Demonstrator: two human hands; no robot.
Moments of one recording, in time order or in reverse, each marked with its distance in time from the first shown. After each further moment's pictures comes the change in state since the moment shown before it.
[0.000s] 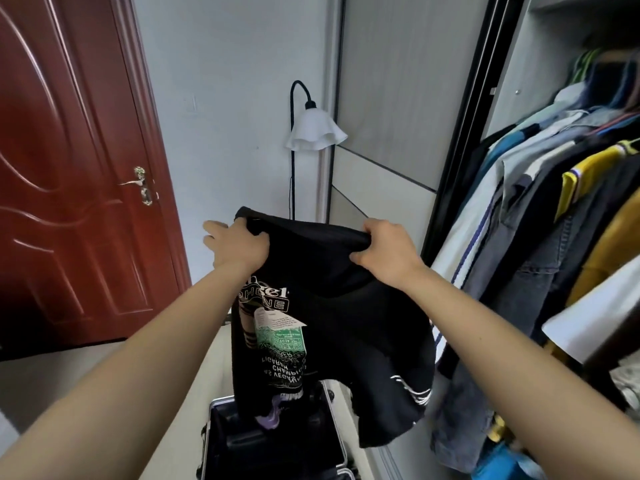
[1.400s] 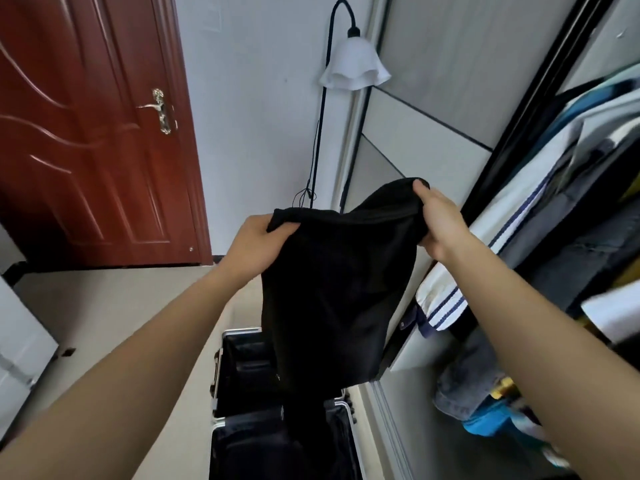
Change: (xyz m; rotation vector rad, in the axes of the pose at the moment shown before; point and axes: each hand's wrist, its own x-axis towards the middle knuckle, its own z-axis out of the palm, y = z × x) left_hand -0.042 -0.088 -0.022 -0.464 -0.389 0.097; right_hand 0.005 0.005 0.039 1.033 -0.002 0.553
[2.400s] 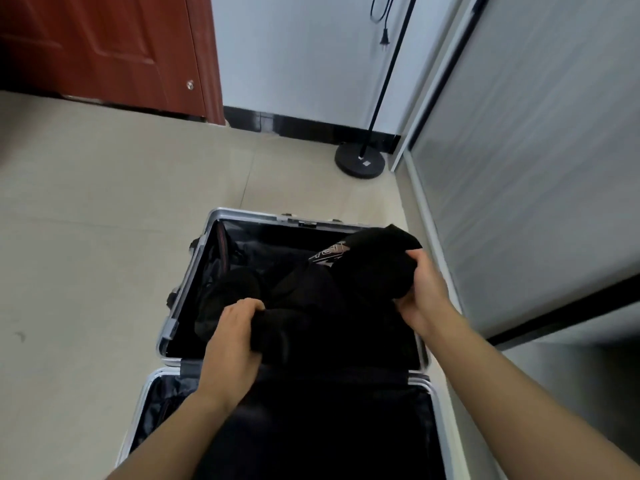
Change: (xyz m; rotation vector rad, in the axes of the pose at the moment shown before) left_hand 0.030 -0.772 0.181 0.490 0.204 -0.182; right_hand 0.249 0.742 0.075 0.128 -0.060 0.443
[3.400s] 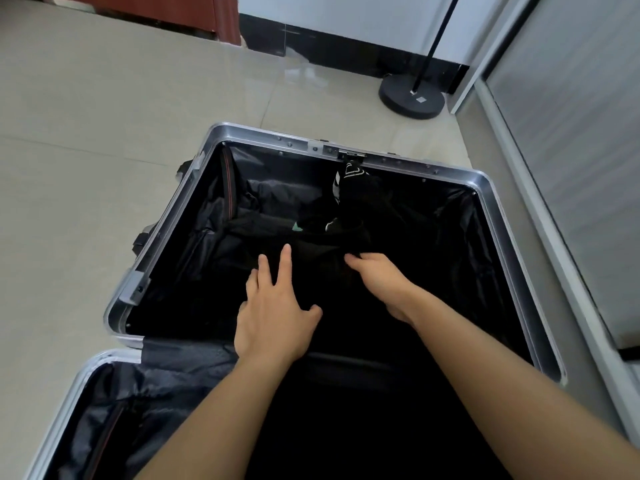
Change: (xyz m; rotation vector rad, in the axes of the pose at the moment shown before) left_hand 0.060 -0.114 0.144 0.277 -0.174 -0.290; right_hand 0.153 0.208 0.049 -0.773 -0.321 0.033
